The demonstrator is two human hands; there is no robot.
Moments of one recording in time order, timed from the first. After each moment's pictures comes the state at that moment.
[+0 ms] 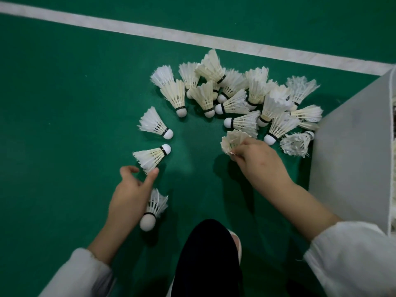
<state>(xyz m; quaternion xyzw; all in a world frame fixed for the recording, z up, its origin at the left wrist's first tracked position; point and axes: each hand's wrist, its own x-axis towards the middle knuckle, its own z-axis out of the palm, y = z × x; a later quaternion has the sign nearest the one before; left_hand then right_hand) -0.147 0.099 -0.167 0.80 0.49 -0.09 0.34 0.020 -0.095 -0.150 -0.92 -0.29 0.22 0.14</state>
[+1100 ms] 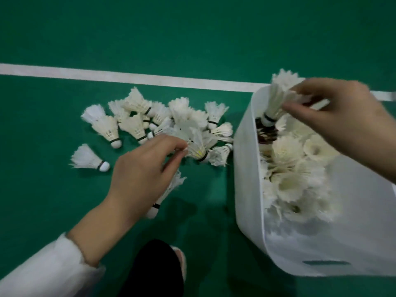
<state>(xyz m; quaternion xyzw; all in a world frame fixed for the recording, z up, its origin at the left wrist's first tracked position) -0.025 -0.015 -0.051 0.95 0.00 0.12 0.27 0.096 -0.254 0.030 -0.96 -0.16 0.06 0.24</state>
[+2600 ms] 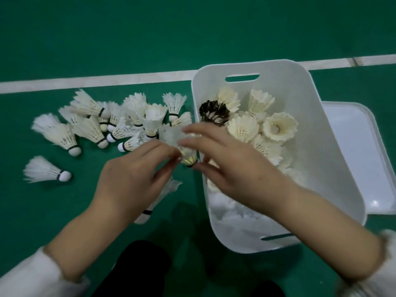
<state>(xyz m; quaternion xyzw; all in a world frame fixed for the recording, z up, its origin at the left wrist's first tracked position) -0.018 -0.093 -0.055 0.96 -0.11 0.09 0.25 0.026 -0.279 -0.034 -0.88 -0.37 0.08 0.29</state>
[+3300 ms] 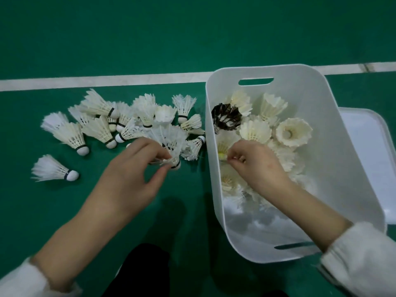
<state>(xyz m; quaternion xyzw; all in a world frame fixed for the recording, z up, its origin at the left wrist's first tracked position) -0.019 -0.063 -0.066 0.95 -0.06 0.03 0.32 0.046 -0.290 -0.088 -0.95 -0.13 0.15 0.24</state>
